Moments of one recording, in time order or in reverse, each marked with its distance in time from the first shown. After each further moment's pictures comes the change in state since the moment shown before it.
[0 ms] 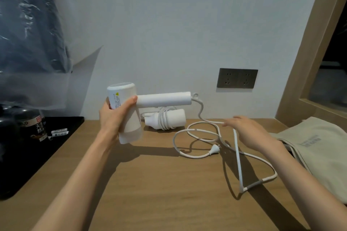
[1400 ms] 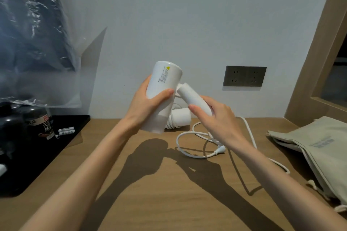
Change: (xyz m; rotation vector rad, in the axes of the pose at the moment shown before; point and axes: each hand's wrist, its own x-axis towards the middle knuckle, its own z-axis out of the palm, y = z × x) left_hand -0.022 0.045 0.047 0.187 -0.423 0.244; right_hand 0.007 -0.098 -0.027 0.845 0.367 -0.103
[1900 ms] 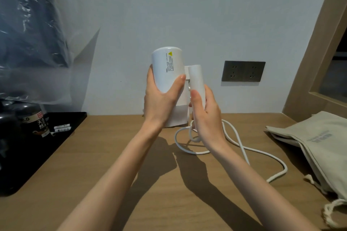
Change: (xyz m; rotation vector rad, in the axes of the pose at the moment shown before) left_hand -0.001 0.002 0.047 -0.123 0.251 0.018; right_hand -0.009 -0.027 0.031 0.446 0.199 0.120
